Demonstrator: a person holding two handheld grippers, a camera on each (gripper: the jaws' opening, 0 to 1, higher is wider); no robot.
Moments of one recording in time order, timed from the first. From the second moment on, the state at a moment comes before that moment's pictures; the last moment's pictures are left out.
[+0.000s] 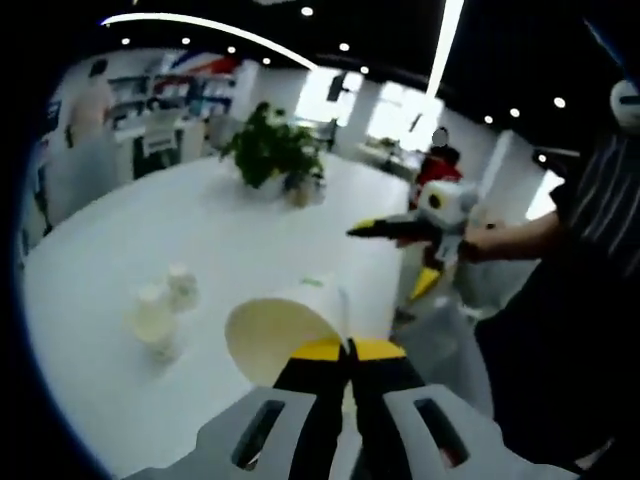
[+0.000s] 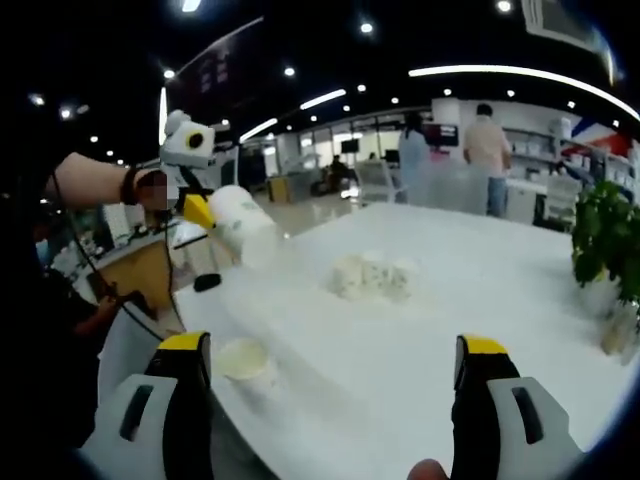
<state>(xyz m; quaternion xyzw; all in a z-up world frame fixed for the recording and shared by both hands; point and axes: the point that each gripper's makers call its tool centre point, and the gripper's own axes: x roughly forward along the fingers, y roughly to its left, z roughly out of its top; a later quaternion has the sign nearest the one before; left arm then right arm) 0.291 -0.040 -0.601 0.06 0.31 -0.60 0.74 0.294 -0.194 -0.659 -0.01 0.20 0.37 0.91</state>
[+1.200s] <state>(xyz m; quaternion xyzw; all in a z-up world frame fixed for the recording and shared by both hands) 0.245 -0.044 -0.655 0.39 0.30 -0.65 0.57 0.293 -0.203 -0.664 0.00 0.20 0.36 0.91</state>
